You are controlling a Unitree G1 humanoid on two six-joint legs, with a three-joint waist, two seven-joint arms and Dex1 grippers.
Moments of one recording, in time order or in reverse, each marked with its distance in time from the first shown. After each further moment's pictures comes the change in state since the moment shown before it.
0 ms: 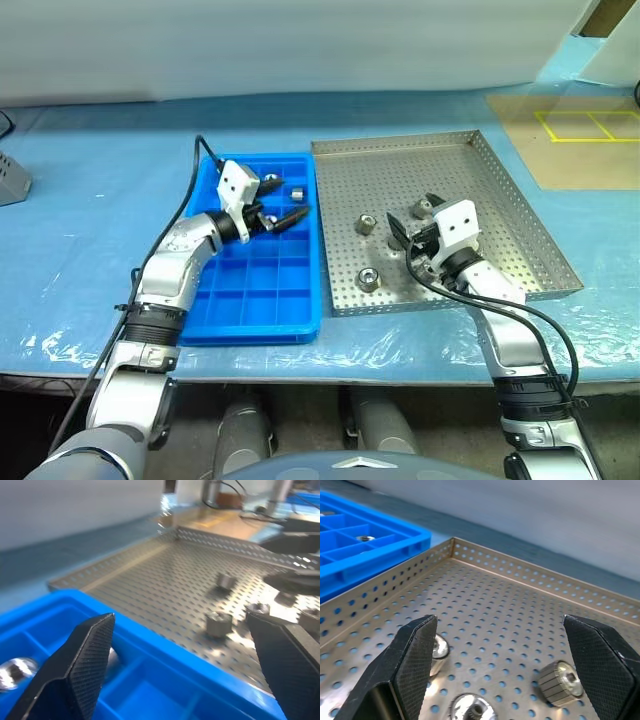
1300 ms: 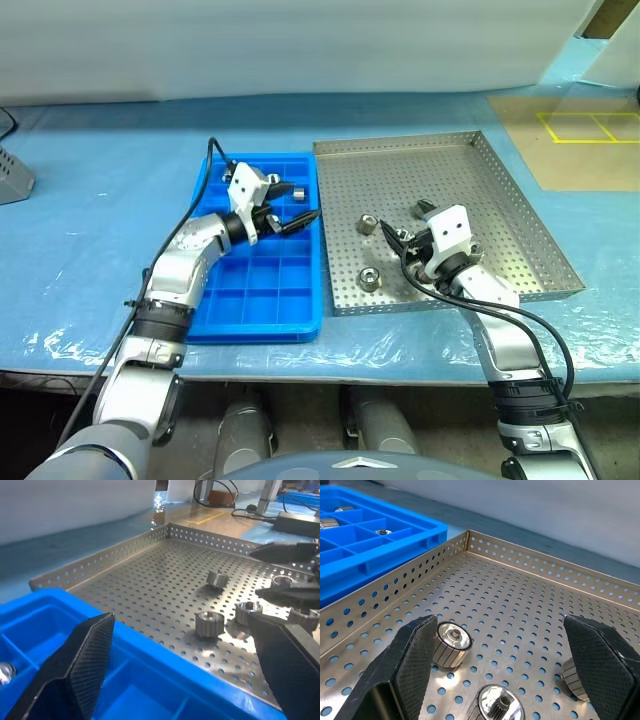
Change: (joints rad) left arm -0.098 -0.031 -0.002 0.059 0.016 -0.015 0.018; right arm 0.012 0.014 0.013 -0.009 -0.010 0.015 -0.005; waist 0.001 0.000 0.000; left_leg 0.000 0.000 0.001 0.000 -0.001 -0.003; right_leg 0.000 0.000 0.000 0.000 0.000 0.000
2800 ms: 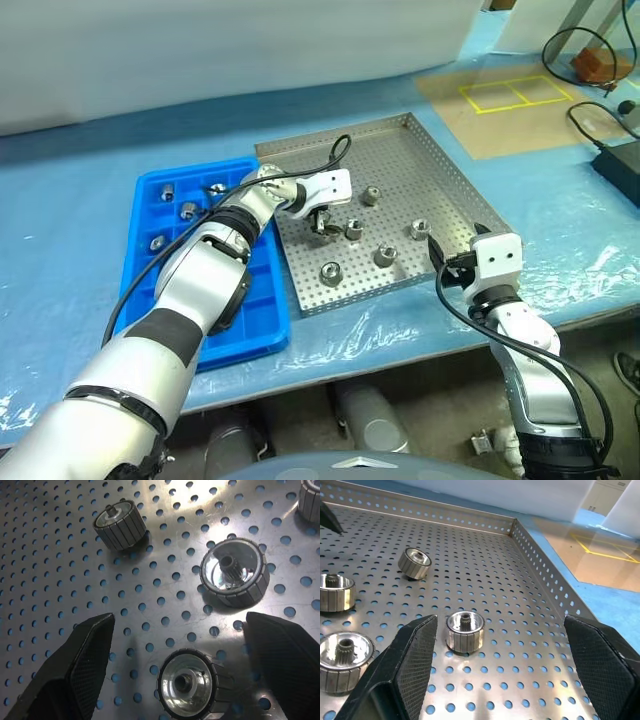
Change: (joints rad) left arm -0.659 -0.187 -0.262 1.117 0.696 -0.485 -0.055; right arm 0.251 0.017 -0.124 -0.228 -0.022 0.069 -0.174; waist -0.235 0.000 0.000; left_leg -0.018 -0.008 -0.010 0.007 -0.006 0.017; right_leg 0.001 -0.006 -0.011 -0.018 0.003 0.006
